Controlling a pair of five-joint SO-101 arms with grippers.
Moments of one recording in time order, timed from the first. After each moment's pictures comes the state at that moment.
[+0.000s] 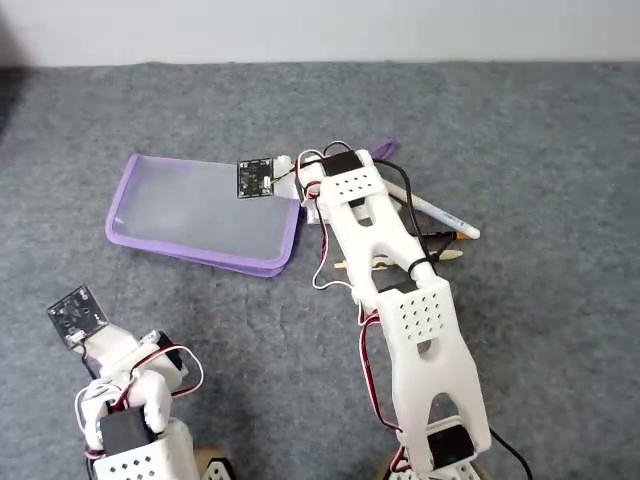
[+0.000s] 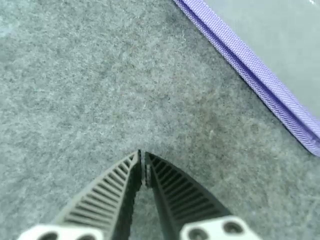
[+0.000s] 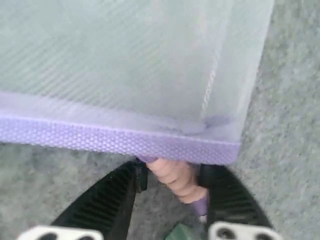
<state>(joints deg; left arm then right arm) -21.5 -103.3 97.1 72.0 25.3 -21.9 56.7 -43.0 62.0 72.0</state>
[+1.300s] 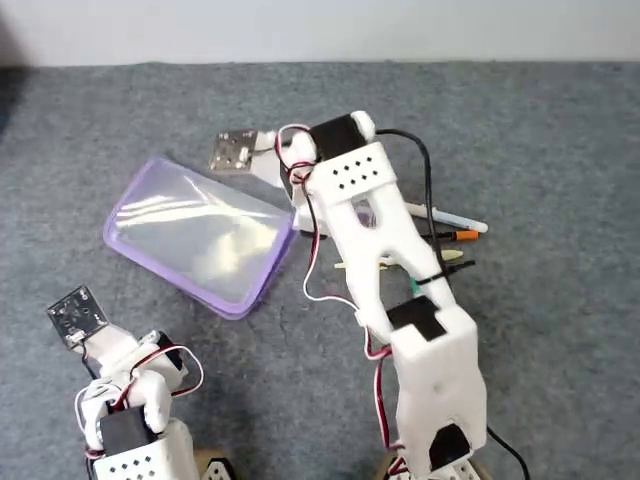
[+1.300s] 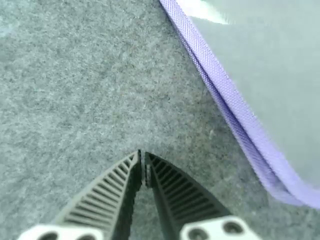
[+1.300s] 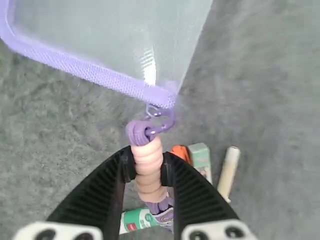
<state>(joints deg) -21.5 -103.3 97.1 72.0 25.3 -27.3 28.1 -44.3 100.1 52.9</state>
